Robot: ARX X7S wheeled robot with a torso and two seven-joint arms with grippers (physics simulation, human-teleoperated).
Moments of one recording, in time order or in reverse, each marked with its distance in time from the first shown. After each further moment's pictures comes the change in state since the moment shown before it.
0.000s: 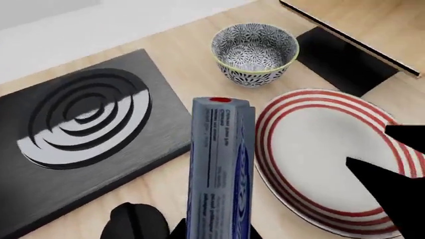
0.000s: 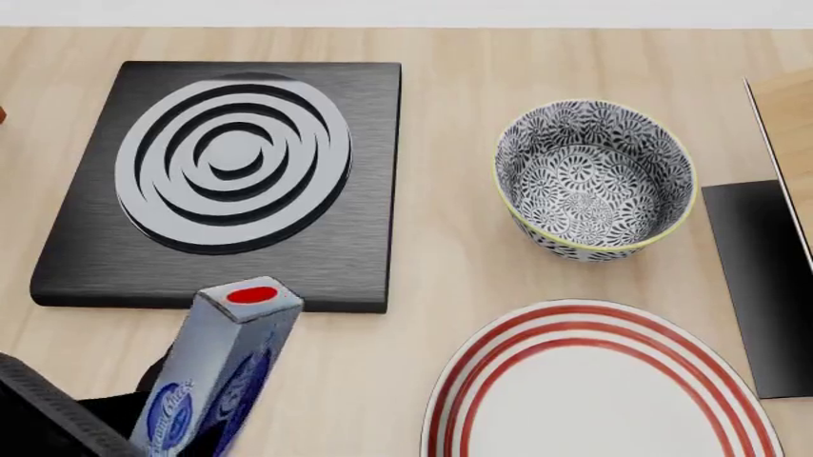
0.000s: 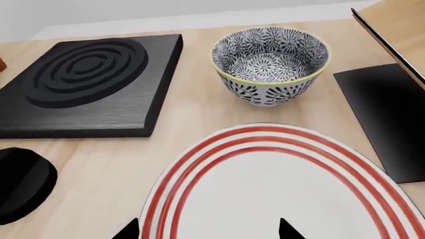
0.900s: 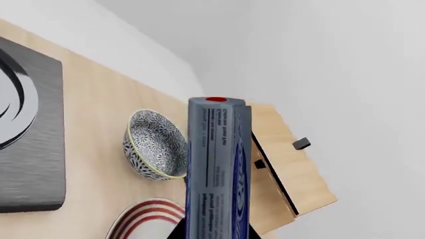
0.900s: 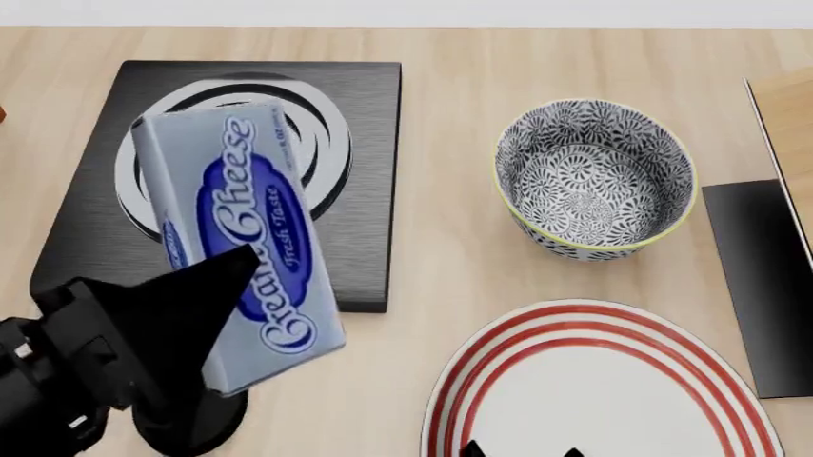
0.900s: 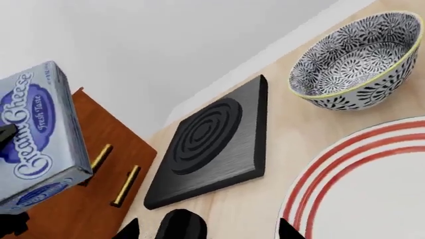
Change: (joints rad) left arm 0.359 0.127 -0.332 -0.154 0.035 0.499 0.469; right arm -0.191 -0.047 0.190 0.039 0.387 -0.353 -0.357
